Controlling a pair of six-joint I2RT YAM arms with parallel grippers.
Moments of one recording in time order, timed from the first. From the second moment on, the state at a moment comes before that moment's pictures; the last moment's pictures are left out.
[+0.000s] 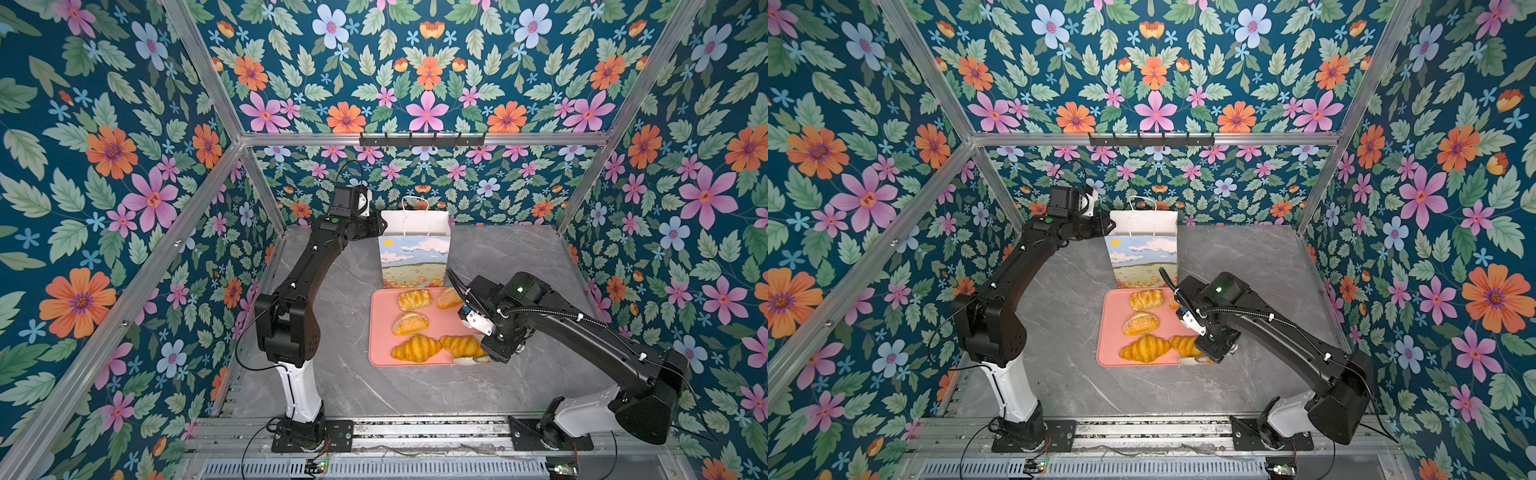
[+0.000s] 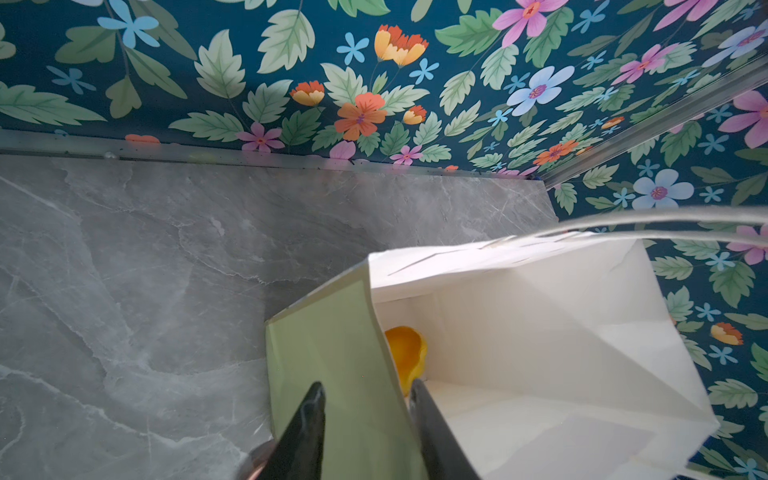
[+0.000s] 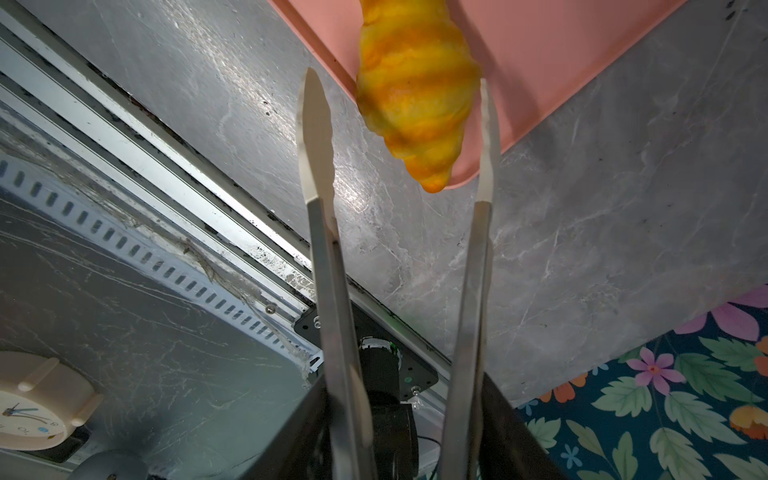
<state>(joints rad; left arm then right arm) -0.27 1.89 1.86 -0.62 0.33 -0.34 0.80 1.41 1.39 -1.60 0.06 -0.08</state>
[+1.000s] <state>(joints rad) -0.27 1.88 1.83 -0.60 0.35 -0.34 0.80 1.41 1.32 -1.50 0.09 -0.09</state>
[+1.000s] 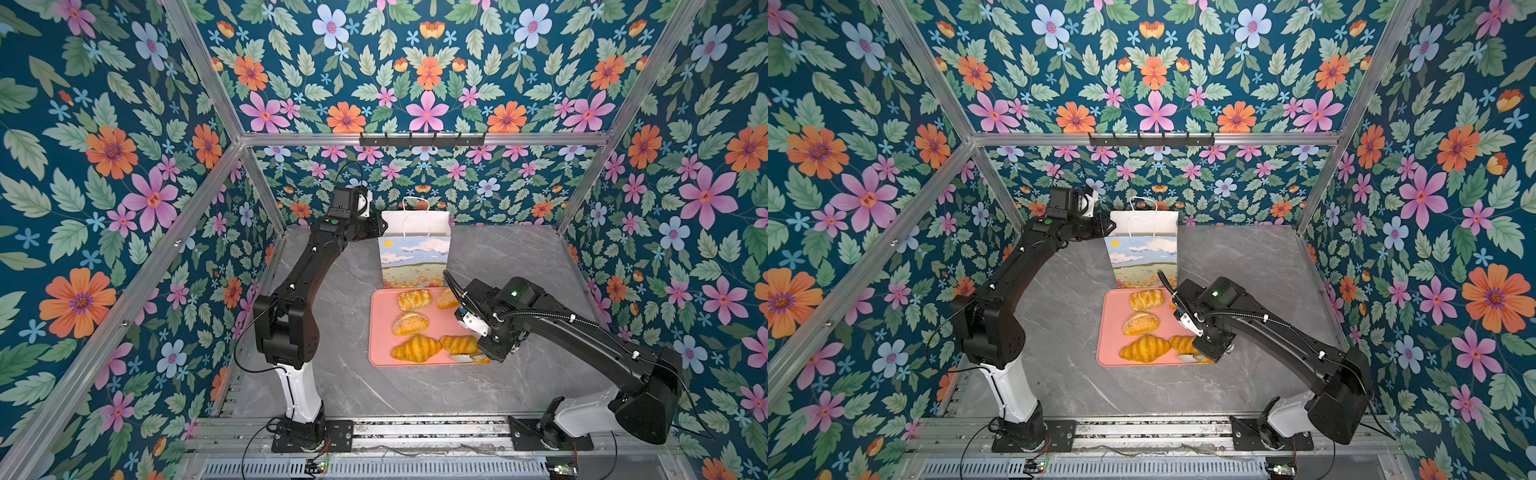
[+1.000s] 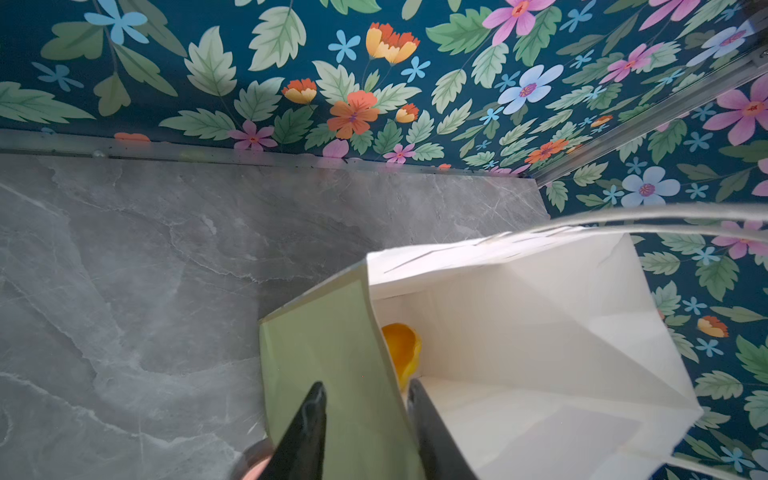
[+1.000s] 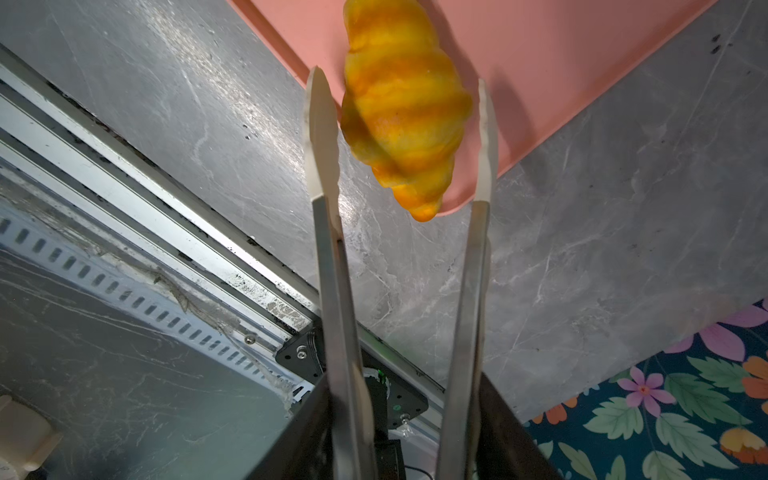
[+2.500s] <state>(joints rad) -0.27 1.84 1.80 -0.59 0.38 -0.36 0.77 1.40 1.38 -1.48 0.08 -0.10</state>
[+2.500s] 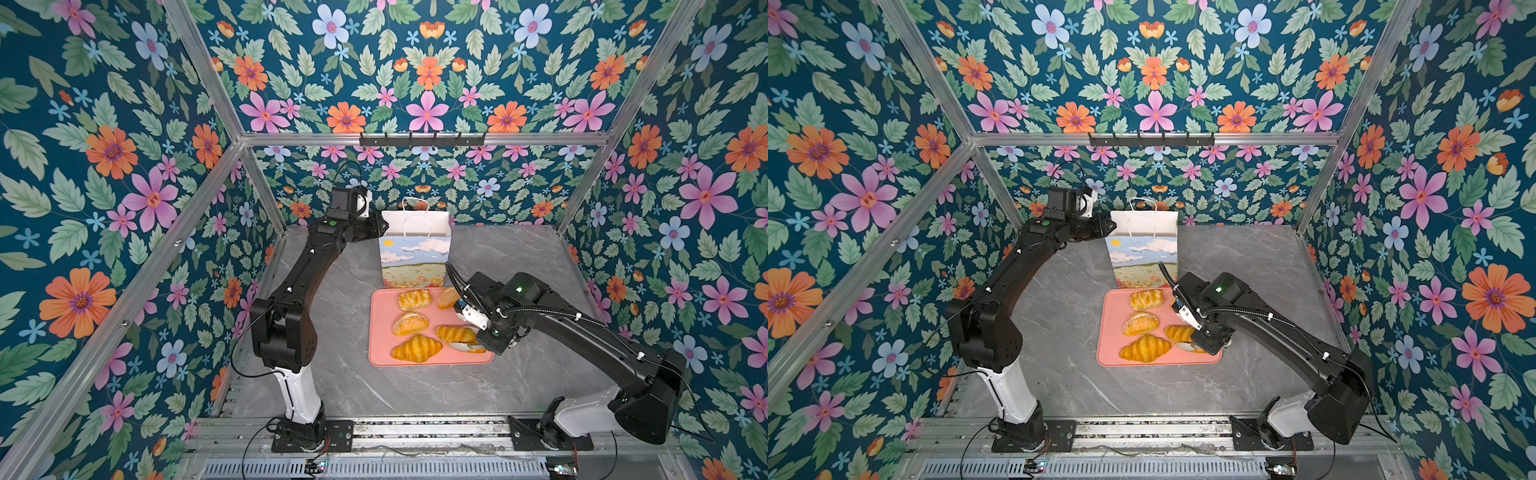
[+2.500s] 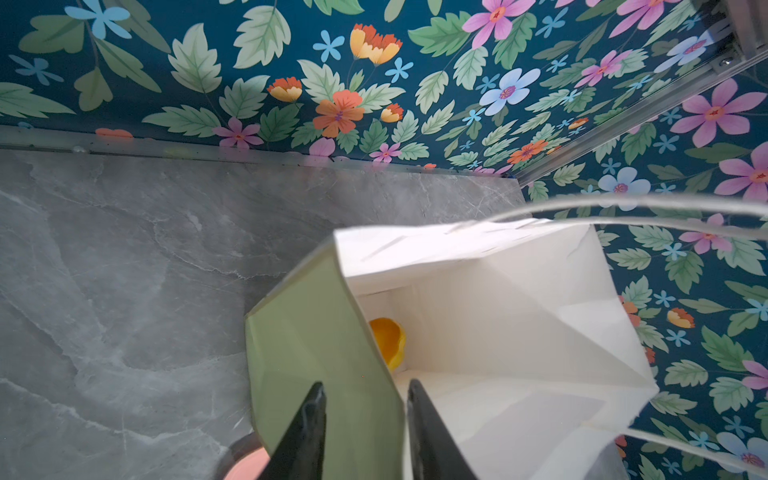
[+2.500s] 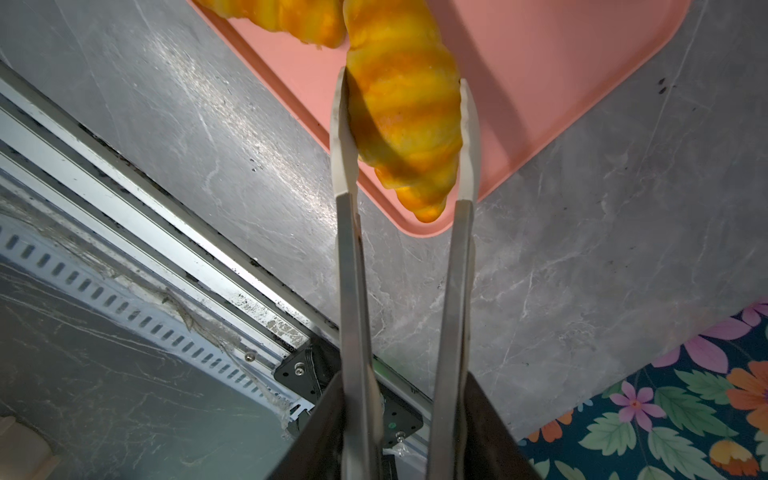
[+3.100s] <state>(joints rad) -0.27 1.83 1.80 -0.55 0.42 -0.39 0.65 1.34 1.52 -1.52 0.01 -0.10</state>
